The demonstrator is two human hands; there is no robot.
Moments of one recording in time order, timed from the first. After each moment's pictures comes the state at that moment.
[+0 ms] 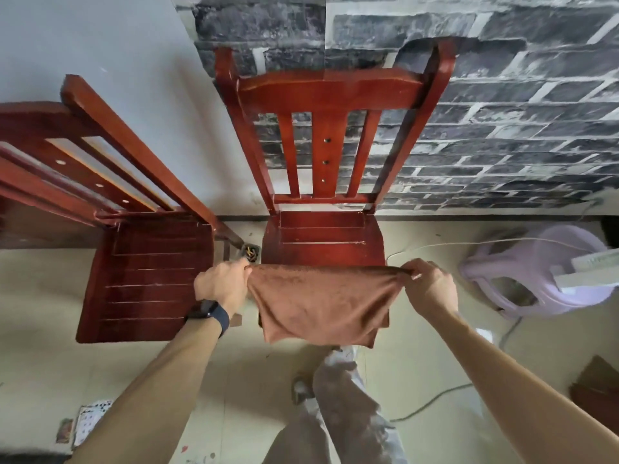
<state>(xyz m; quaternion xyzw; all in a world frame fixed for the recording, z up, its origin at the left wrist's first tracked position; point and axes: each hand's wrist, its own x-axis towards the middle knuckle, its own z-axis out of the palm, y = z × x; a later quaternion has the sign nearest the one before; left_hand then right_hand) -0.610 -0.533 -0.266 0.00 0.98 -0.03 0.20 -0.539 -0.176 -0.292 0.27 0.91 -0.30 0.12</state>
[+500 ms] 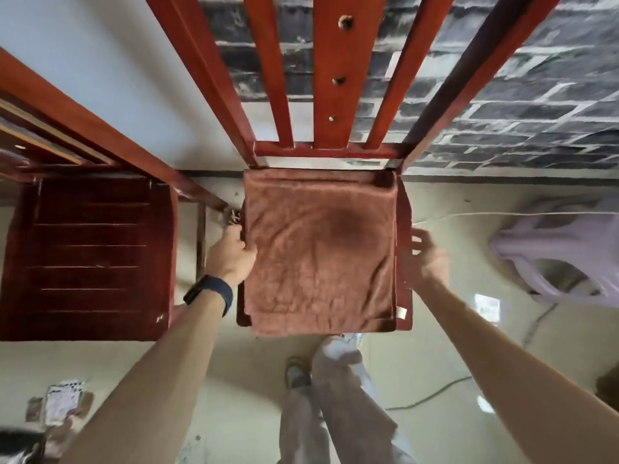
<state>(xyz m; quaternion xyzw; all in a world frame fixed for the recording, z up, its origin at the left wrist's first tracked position) -0.662 -0.512 -0.472 -0.22 0.89 0.27 0.29 -0.601 -0.185 -0.485 0.38 0.82 -0.39 0.17</state>
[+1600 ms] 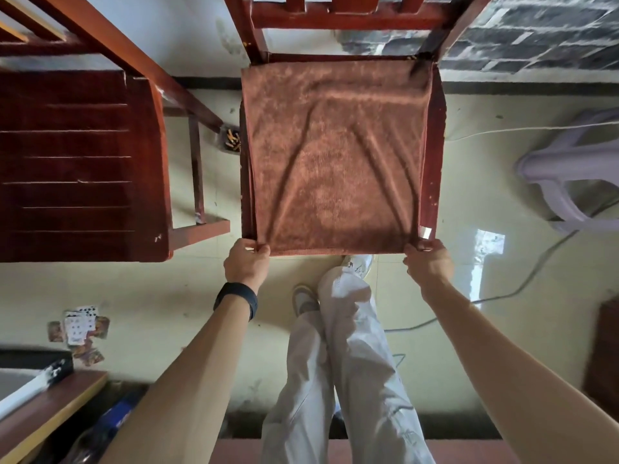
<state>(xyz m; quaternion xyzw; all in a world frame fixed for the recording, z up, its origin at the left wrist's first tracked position) -0.495 -0.531 -0.541 -0.41 0.80 0.31 0.30 -0.439 -0.207 -0.573 0.55 0.70 -0.40 0.24</state>
